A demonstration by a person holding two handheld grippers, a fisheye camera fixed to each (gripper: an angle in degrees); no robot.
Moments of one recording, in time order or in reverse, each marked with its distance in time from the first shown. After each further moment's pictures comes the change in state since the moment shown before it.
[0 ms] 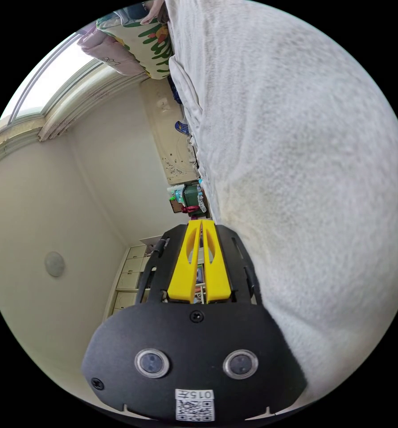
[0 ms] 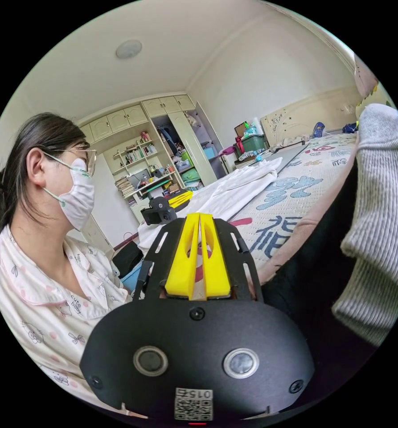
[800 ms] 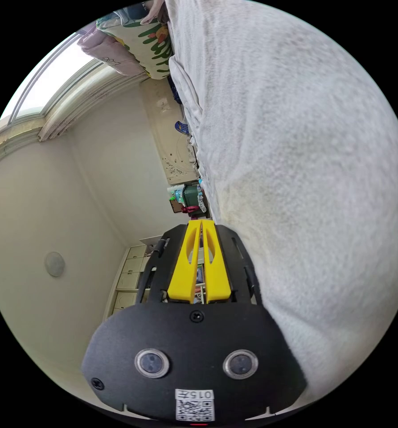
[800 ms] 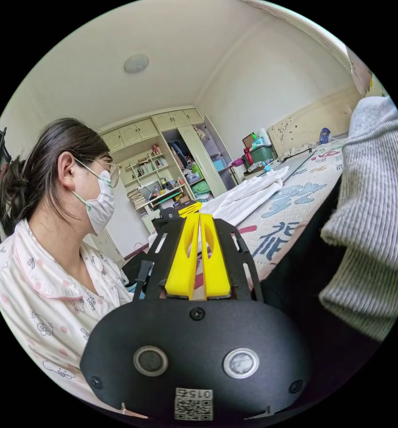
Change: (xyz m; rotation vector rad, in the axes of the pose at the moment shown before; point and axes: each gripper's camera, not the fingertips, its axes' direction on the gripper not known) left arm 0.022 -0.010 -0.035 0.000 0.005 -0.002; right arm 0.049 0.030 -0.024 0.090 -0.084 -0.002
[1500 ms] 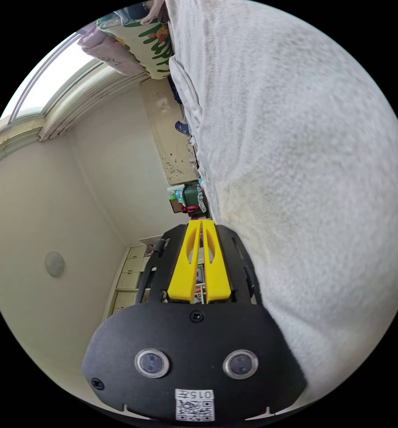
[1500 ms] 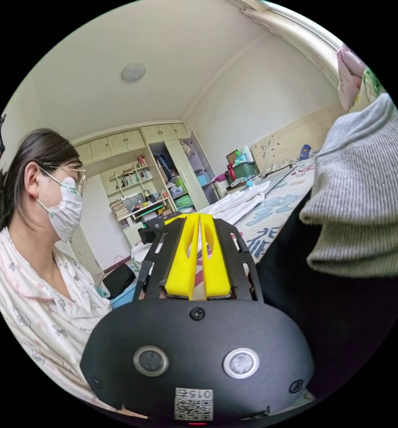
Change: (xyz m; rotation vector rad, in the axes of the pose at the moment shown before) left arm 0.067 -0.012 -0.052 0.001 0.009 -0.007; right arm 0.061 0.064 0.000 0.110 0.135 -0.018
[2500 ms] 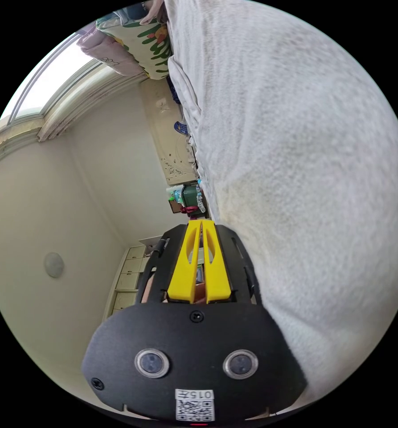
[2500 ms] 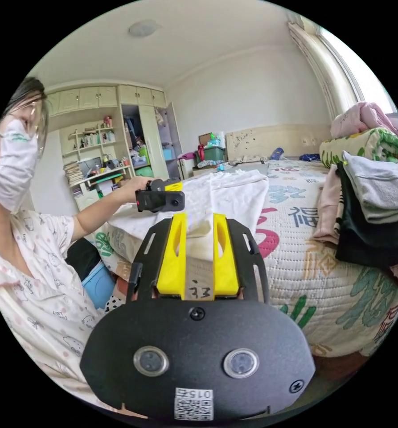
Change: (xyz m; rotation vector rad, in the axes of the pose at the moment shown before) left arm 0.245 0.035 0.019 0.005 0.025 -0.008; right arm -0.016 0.158 0.130 -0.150 0.384 -0.133
